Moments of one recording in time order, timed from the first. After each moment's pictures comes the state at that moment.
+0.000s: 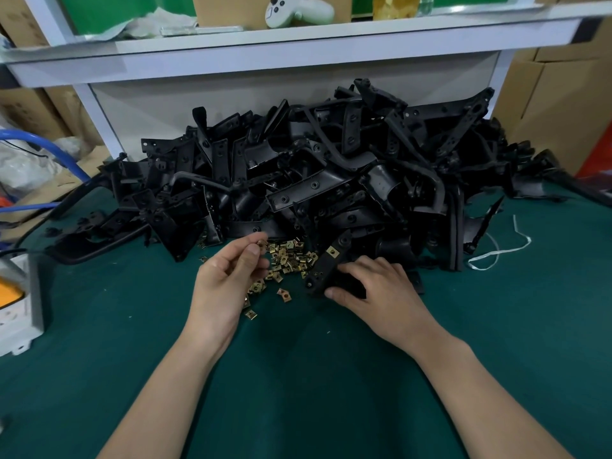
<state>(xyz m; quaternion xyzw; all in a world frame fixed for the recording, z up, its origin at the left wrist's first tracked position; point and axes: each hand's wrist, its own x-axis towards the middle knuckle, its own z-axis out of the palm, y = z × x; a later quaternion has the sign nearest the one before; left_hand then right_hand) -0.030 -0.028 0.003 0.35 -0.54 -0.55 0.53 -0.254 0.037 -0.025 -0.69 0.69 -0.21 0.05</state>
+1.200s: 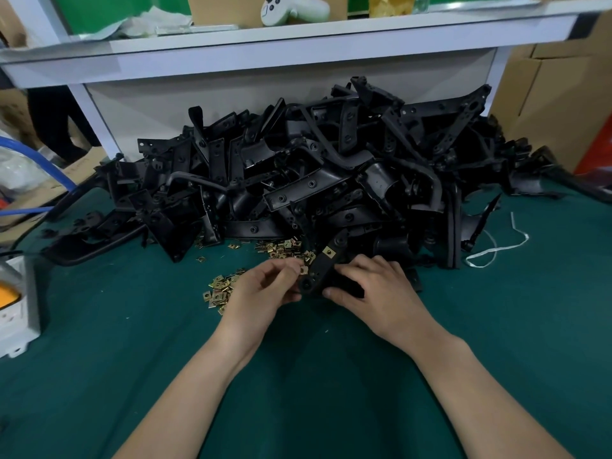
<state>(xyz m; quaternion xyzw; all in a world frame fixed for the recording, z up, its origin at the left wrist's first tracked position) -0.058 -0.016 -0.014 0.39 -0.54 -0.61 0.42 -0.256 0.035 -0.029 -0.70 0.68 -0.21 0.04</state>
